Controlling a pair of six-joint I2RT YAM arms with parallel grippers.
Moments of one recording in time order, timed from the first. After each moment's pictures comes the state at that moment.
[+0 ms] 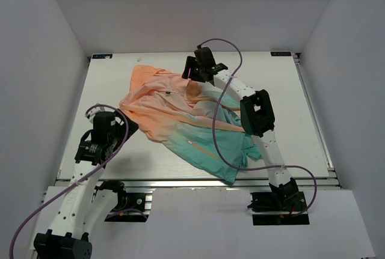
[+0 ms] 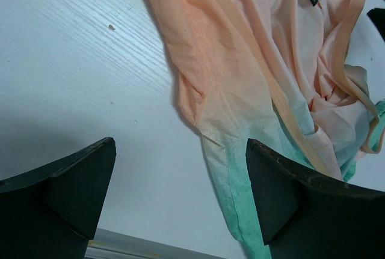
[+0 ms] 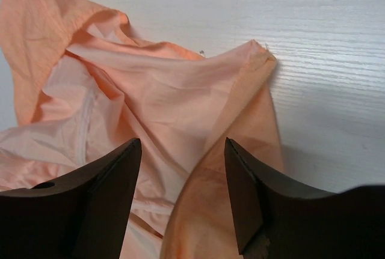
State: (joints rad) left arm -0.14 0.73 0.69 -0.70 -0.14 -0.83; right arm 0.56 2.47 2.19 -0.38 -0.04 0.56
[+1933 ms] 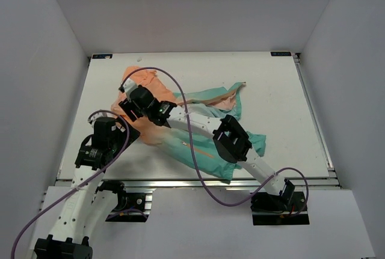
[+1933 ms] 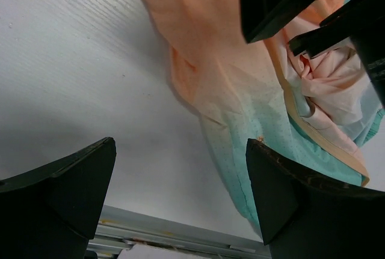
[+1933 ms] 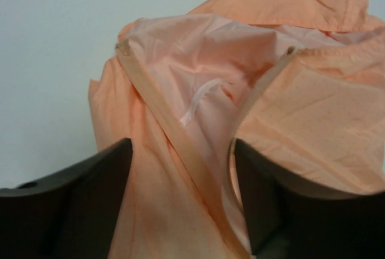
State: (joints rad) left arm -0.14 0.68 0.65 -0.77 -0.10 -0.81; right arm 1.08 2.46 2.20 -0.18 0.24 0.01
